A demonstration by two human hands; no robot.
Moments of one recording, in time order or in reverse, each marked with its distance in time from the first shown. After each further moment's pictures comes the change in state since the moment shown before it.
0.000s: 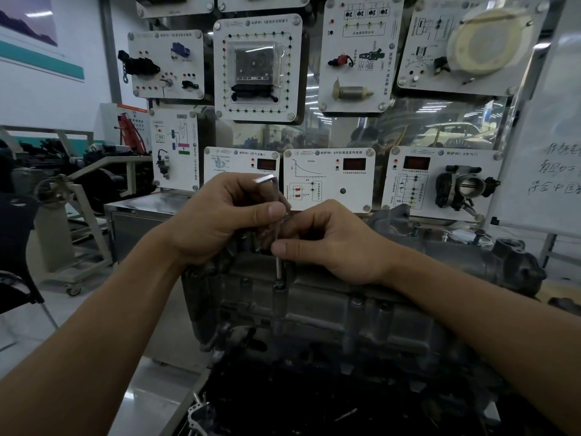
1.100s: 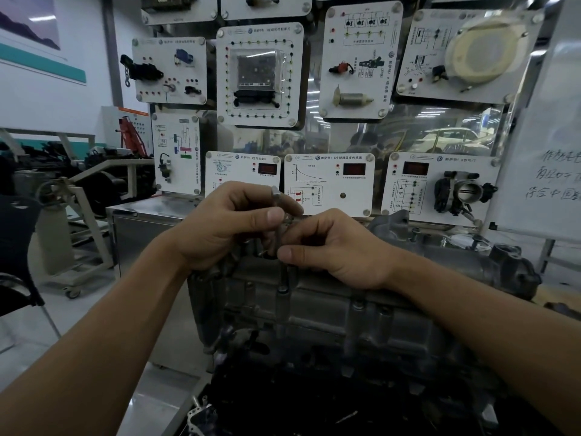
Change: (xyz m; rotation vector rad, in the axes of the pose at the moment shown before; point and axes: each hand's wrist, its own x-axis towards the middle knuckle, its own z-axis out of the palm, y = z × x) left_hand -0.003 0.004 0.000 -0.036 -0.049 -0.028; right_hand -0.001 0.000 -0.002 0.015 -0.043 0.007
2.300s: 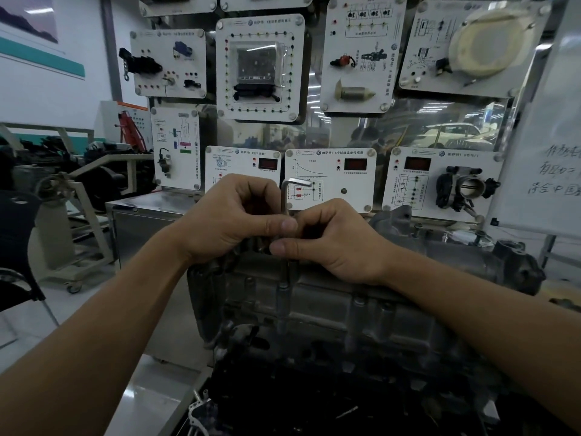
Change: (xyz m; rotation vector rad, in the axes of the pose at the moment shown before) left_hand 0.004 -0.002 -0.001 0.193 0.048 0.010; right_hand 0.003 0.007 0.003 -0.008 0.127 -0.029
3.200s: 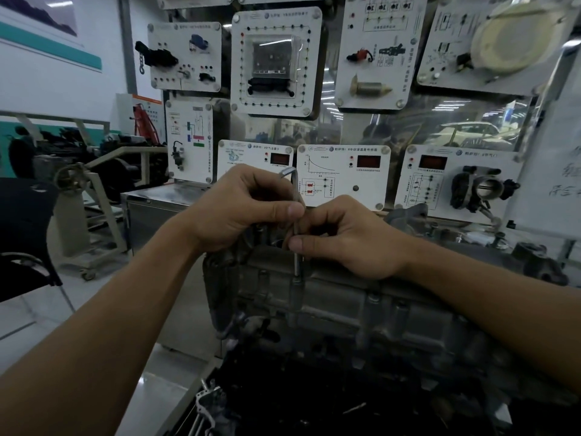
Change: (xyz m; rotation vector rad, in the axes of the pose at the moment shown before) left_hand -0.004 0.001 -0.007 -0.078 0.003 -0.003; right_hand 0.003 -0.019 -0.001 -0.165 -0.164 0.005
